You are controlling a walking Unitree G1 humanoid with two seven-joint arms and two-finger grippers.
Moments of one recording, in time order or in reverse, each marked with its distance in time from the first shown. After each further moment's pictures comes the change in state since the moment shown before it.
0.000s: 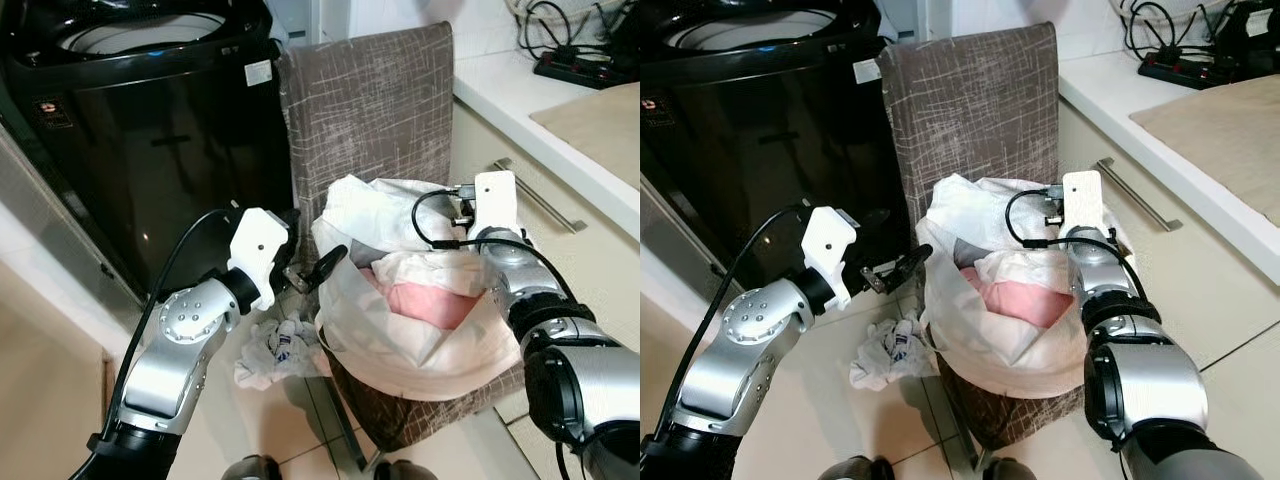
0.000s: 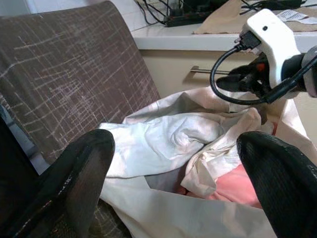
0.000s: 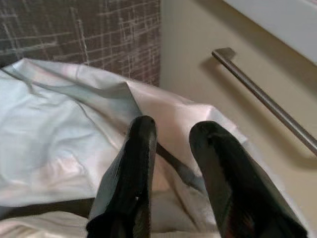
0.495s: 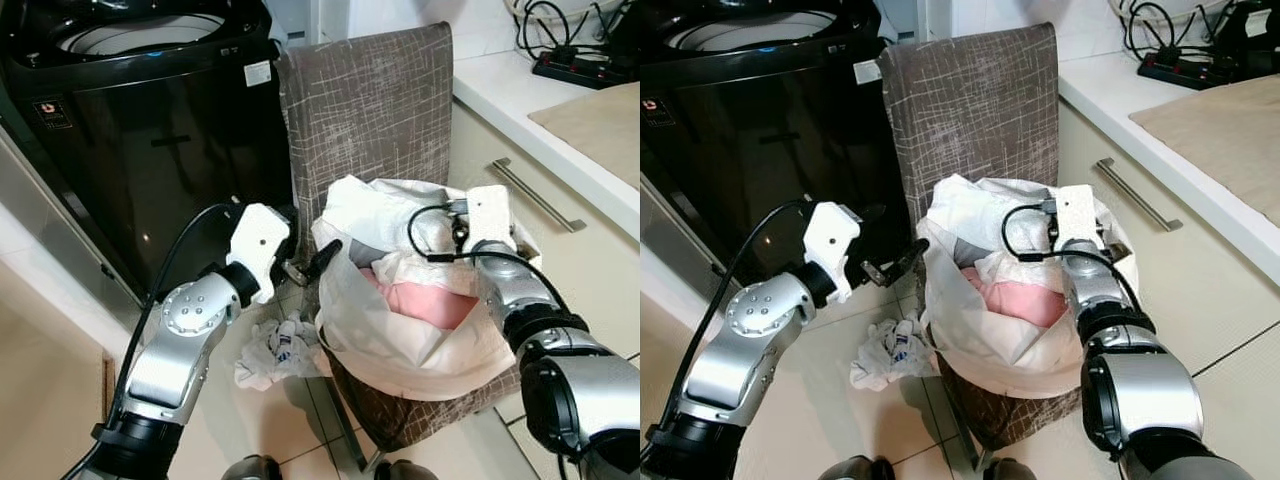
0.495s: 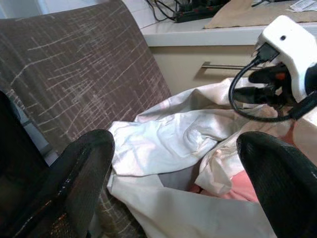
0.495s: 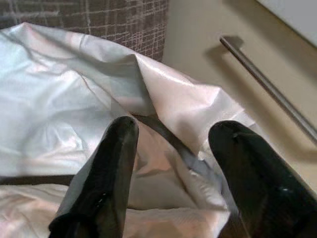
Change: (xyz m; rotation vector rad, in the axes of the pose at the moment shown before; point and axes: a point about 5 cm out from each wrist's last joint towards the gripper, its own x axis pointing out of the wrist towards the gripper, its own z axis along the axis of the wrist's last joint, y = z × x) left arm 0.005 0.005 -0.001 0.030 0.011 0.020; right arm -0.003 0.006 -0.015 -0.114 0.024 0.002
